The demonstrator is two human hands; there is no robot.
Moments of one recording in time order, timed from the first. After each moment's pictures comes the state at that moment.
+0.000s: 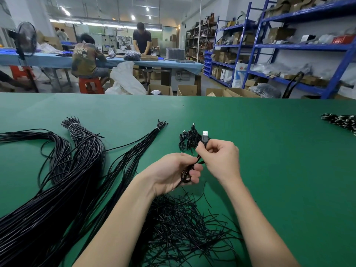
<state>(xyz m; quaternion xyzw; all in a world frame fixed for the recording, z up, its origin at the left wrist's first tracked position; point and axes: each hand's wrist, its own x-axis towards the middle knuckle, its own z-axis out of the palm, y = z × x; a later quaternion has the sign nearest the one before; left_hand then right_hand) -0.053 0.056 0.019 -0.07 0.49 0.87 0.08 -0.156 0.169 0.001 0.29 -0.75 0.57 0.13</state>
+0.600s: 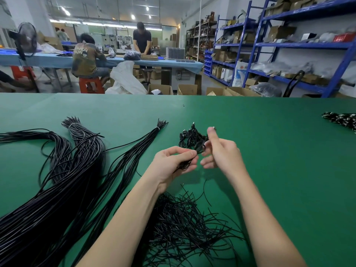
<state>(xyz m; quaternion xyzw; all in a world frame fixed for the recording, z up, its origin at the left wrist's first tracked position) -0.060 0.052 0.002 -0.17 0.51 0.83 -0.14 -0.170 0.175 0.009 0.22 -0.77 0.60 -0.08</state>
